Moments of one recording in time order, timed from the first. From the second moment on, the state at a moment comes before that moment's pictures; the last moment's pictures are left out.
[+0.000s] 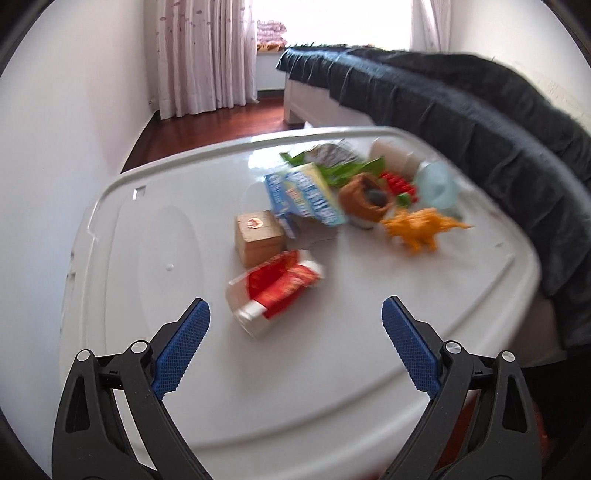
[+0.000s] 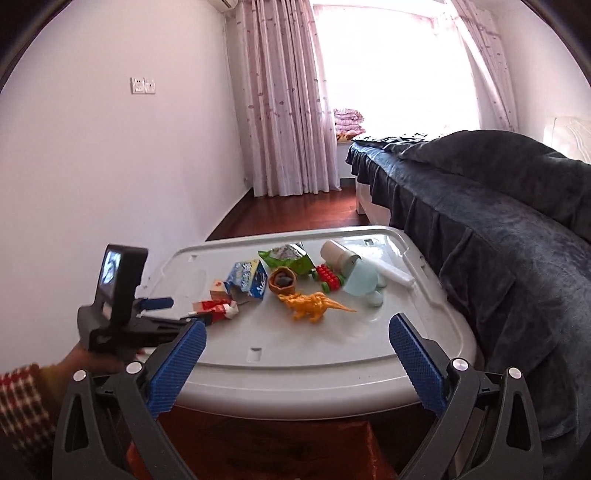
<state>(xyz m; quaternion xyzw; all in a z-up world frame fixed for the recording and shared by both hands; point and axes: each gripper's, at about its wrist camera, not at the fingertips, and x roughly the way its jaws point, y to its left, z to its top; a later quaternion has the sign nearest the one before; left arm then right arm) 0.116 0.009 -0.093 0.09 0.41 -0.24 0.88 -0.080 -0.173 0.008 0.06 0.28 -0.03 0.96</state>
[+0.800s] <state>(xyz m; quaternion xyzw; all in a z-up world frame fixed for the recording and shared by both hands) 0.129 0.005 -0.110 0.08 0.44 -0.21 0.87 -0.061 -0.194 -0.022 0.07 0.32 -0.05 0.94</state>
